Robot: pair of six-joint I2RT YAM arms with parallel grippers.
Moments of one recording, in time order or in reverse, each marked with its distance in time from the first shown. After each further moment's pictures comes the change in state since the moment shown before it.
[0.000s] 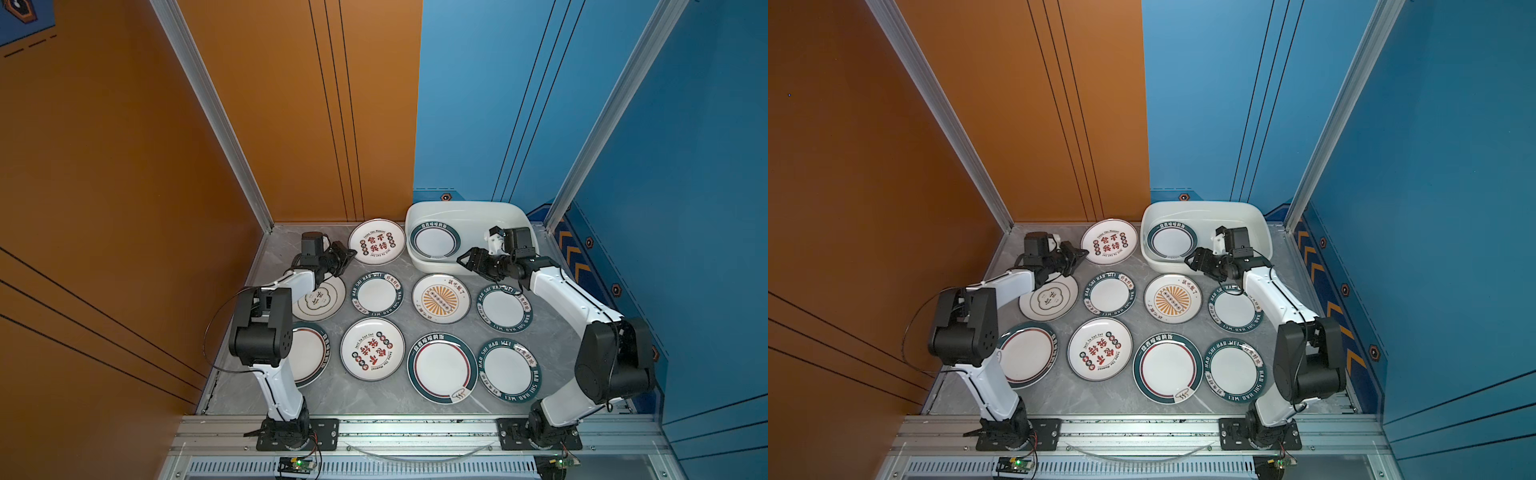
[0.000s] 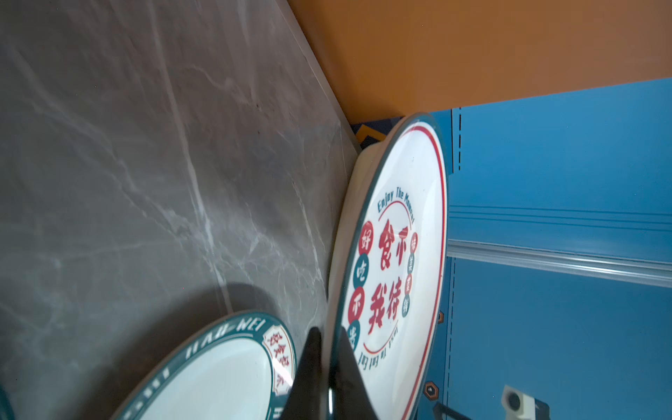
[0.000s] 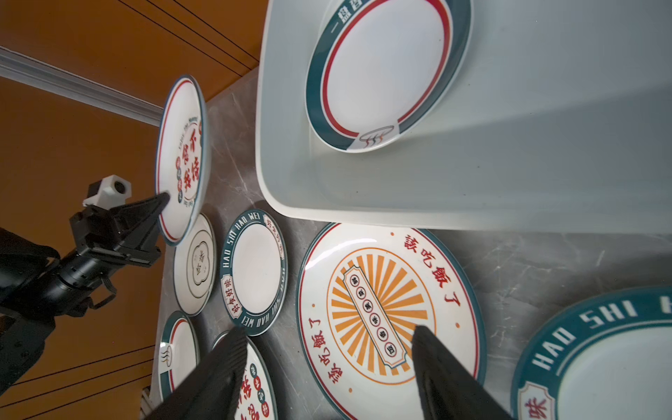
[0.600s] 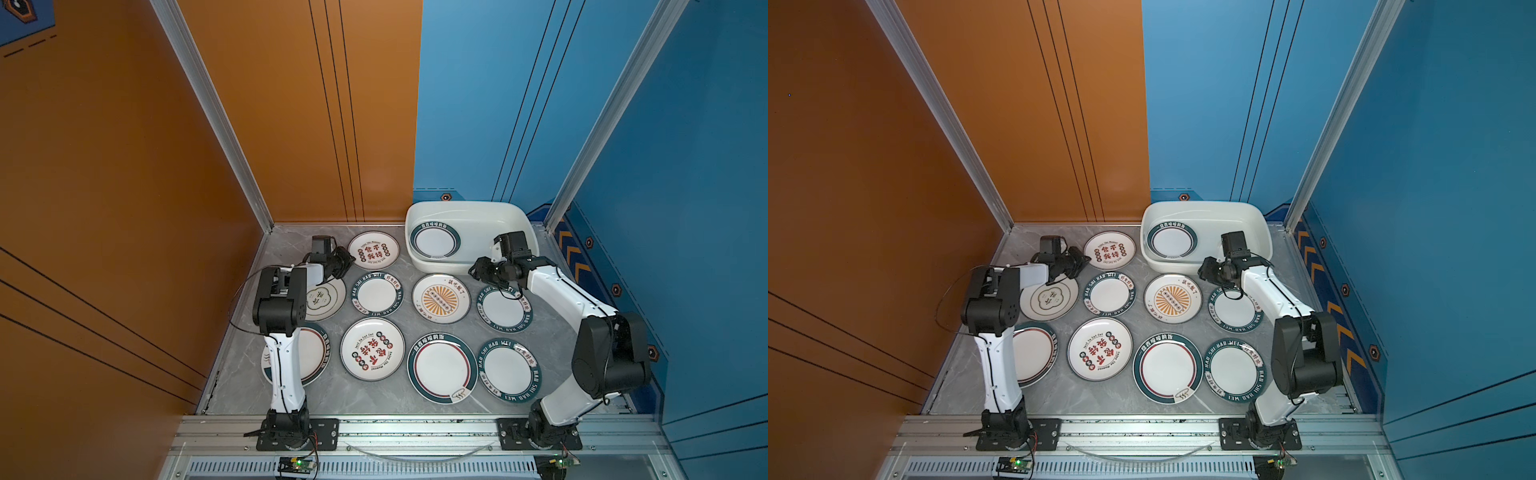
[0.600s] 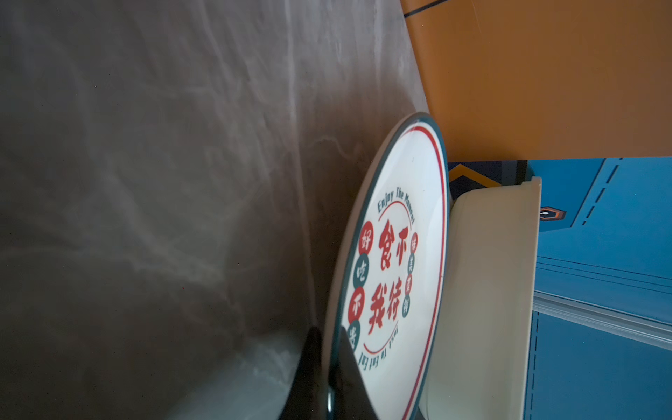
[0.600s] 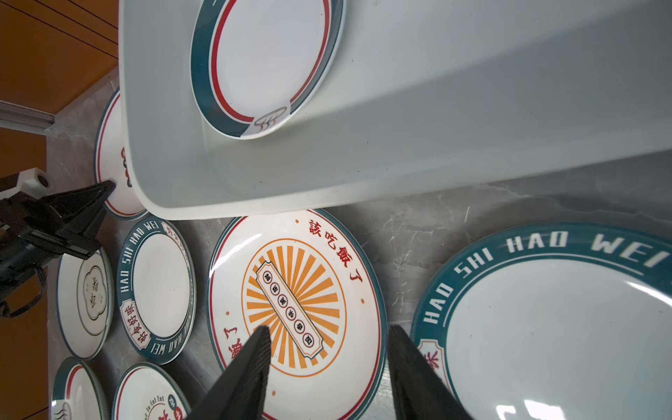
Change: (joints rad) left arm 0.028 0.334 0.220 -0.041 -0.102 0.070; right arm 0.000 0.034 0.000 -0.130 0.235 -0.053
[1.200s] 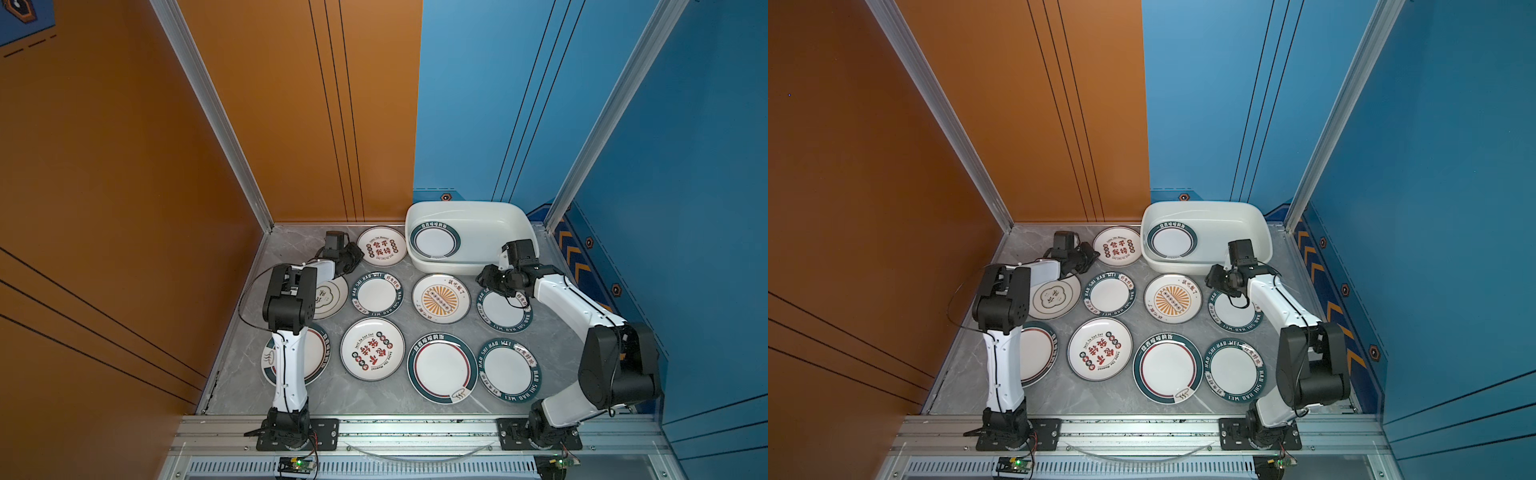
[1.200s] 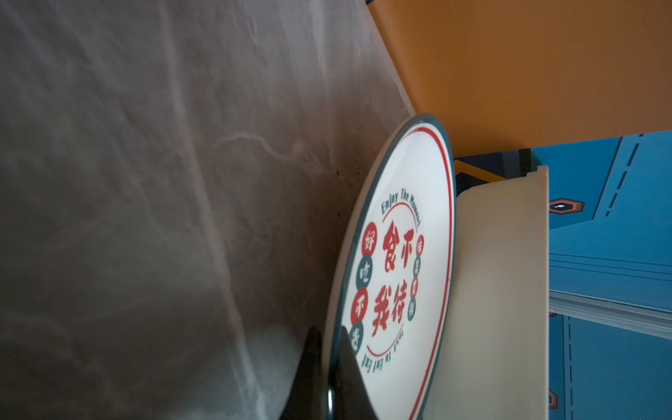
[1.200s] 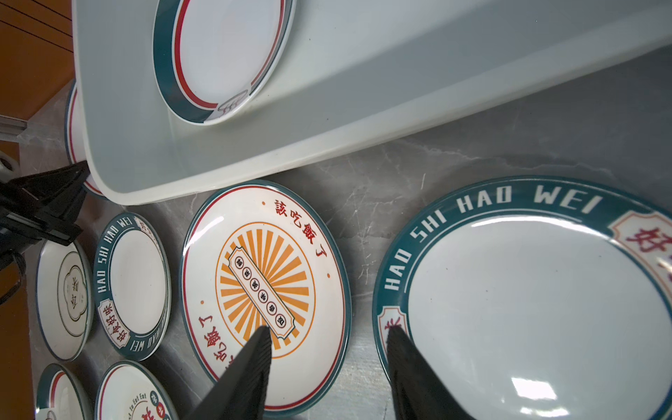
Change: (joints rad) left arm -0.085 0.071 0.113 -0.015 -0.113 0.038; right arm -0.034 -0.062 -0.093 -0.003 0.024 0.003
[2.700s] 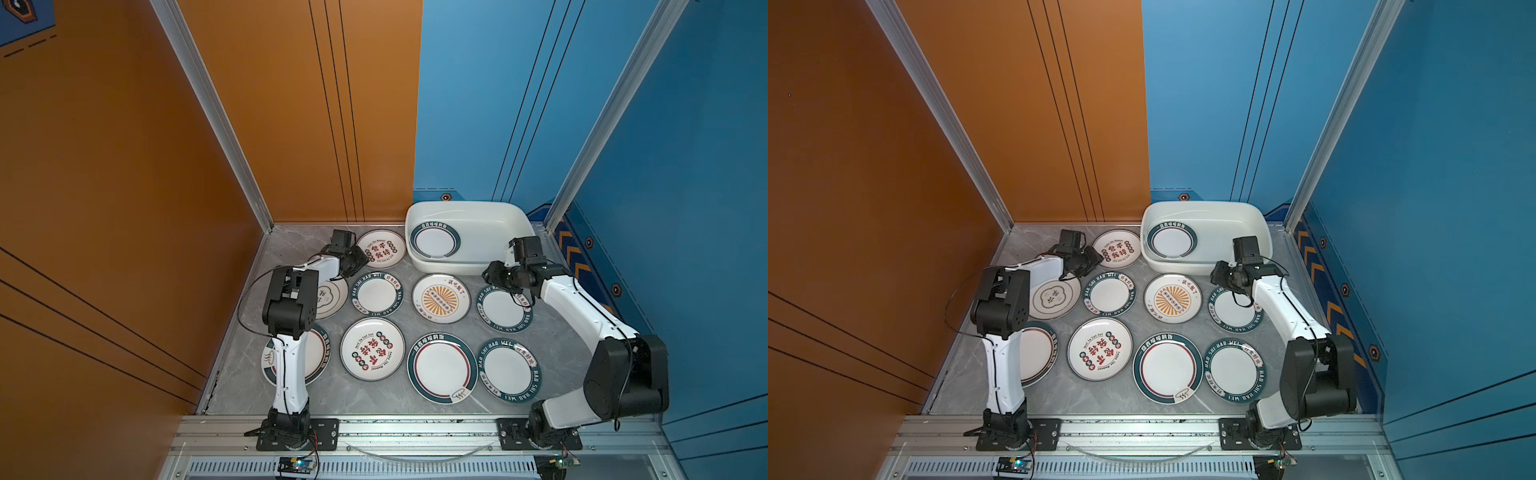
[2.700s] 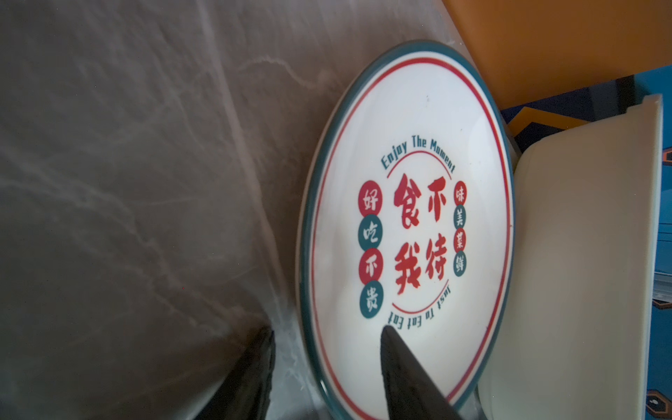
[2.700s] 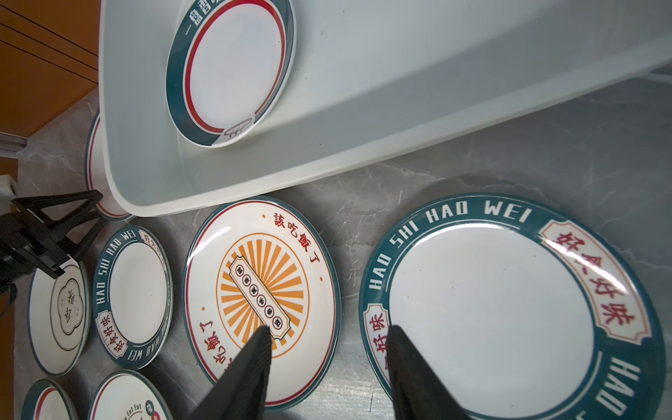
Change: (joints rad) left arm -0.055 -0.063 0.025 -0.254 -0.114 0.129; right arm -0.015 -0.079 0.013 -0.043 0.053 -0.019
